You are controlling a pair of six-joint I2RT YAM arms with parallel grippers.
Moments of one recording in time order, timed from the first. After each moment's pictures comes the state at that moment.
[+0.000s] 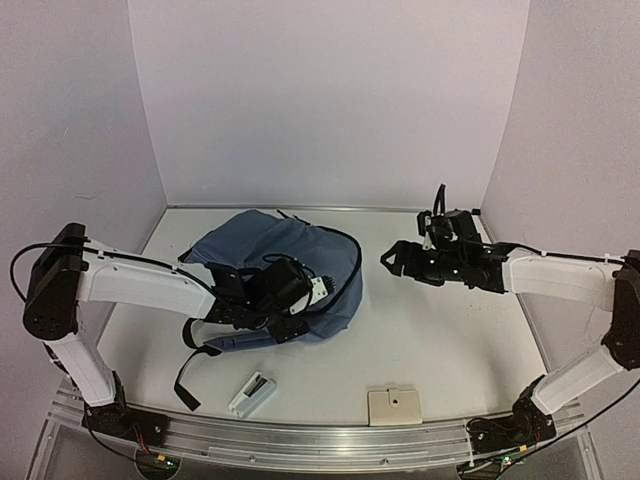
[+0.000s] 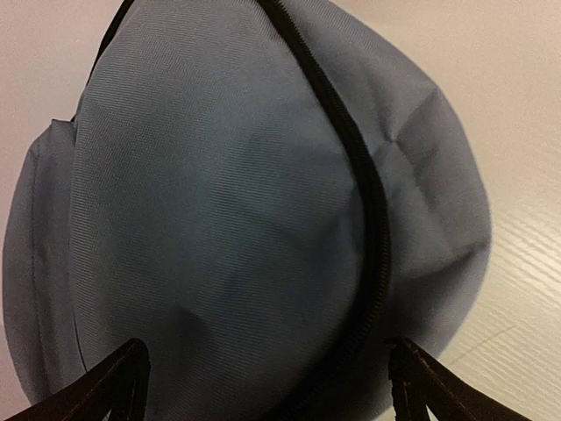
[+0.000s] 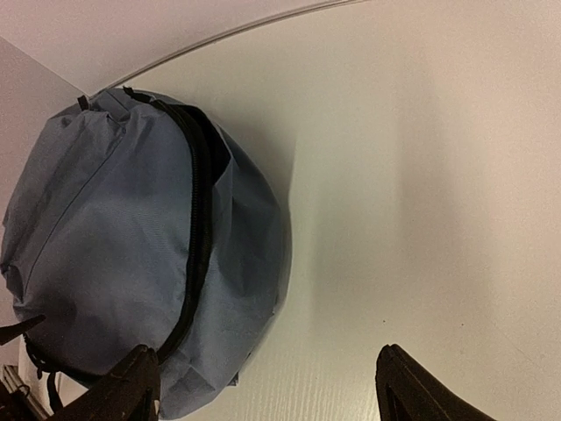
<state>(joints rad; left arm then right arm) -1.13 1.72 1.11 -0.31 -0.52 0.29 0.61 1.43 0.91 -0.12 0.03 0.61</state>
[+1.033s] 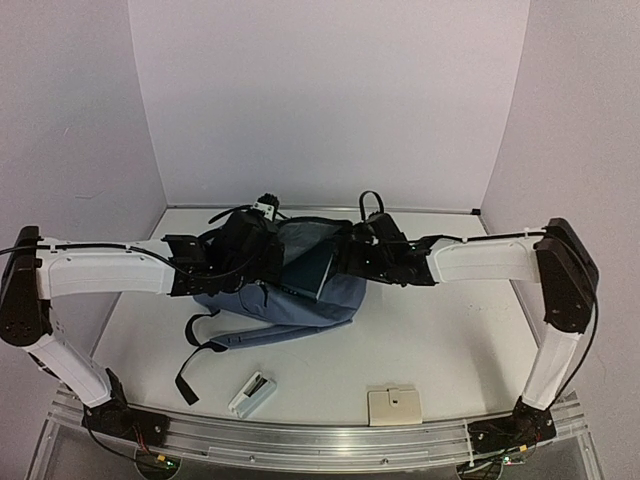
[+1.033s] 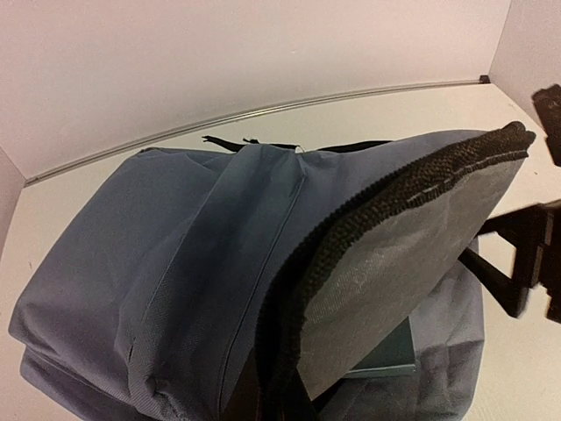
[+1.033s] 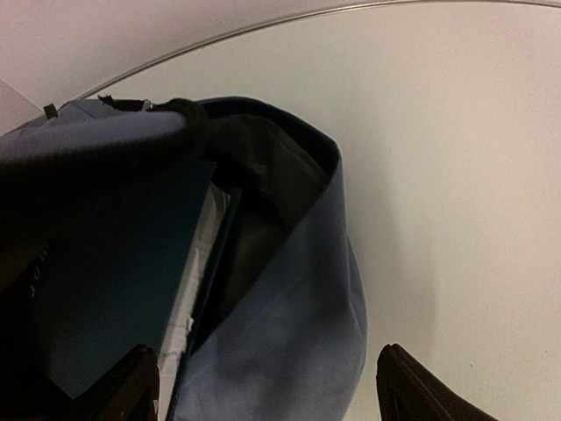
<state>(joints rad) -1.01 1.53 1.12 -0.19 -0.64 -0.35 0.81 1.82 1.22 -0.12 0.37 0.74</state>
